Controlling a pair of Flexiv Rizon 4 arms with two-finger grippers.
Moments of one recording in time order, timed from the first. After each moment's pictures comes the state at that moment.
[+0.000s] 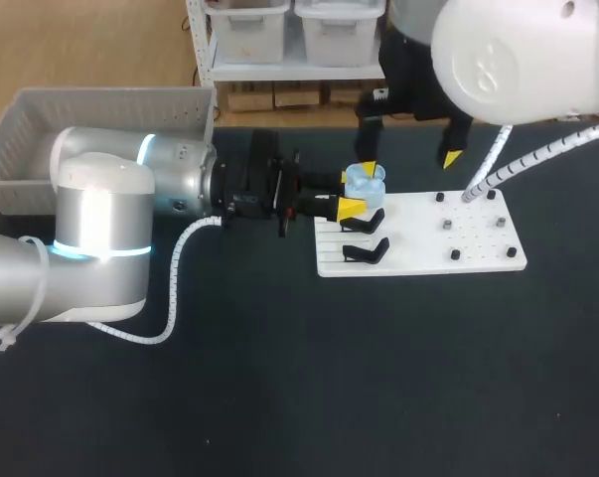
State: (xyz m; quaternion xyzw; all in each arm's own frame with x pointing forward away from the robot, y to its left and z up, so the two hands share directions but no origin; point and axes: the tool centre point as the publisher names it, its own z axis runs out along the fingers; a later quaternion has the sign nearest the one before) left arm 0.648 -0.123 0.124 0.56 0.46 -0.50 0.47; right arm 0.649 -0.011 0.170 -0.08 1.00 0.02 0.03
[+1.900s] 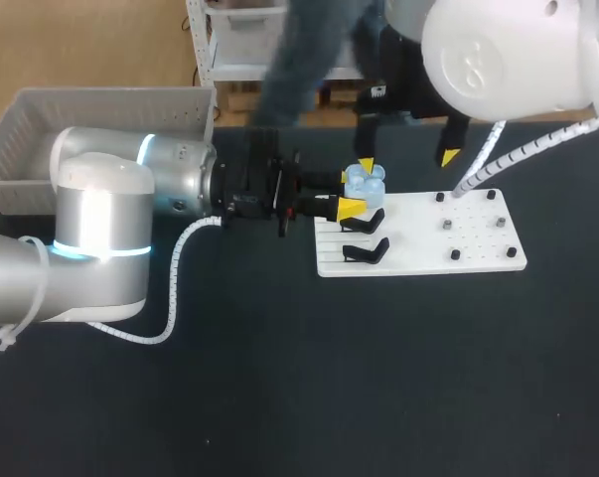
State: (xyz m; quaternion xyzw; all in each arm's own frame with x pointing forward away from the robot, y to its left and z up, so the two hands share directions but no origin) left arm 0.648 -0.123 0.124 0.56 0.46 -0.50 0.47; right arm 0.658 -0.011 0.169 -0.07 1.00 0.02 0.03
